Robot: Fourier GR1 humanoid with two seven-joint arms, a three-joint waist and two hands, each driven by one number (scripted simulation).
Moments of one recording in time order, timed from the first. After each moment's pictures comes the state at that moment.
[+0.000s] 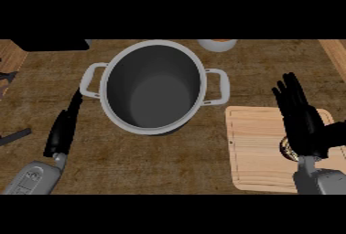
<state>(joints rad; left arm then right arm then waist) -0.21 0.48 -0.35 -1.32 0.07 0.42 0.10 -0.13 -0.26 0.07 -1.63 -0.33 -0.24 0.11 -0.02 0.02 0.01</state>
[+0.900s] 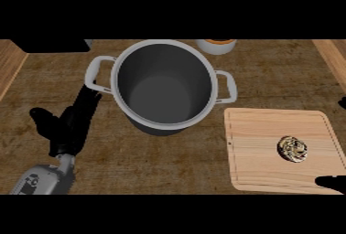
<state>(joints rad) -0.18 0.35 -0.26 -1.56 0.32 0.35 0.18 0.11 -0.66 -0.09 -1.63 -0.11 0.14 -0.52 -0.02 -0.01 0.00</state>
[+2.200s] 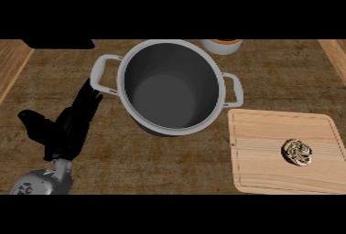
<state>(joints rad) -0.15 0.31 -0.22 -1.67 0.27 0.30 0.27 0.17 -0.97 -0.19 -1.84 0.09 0.49 0.01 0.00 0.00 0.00</state>
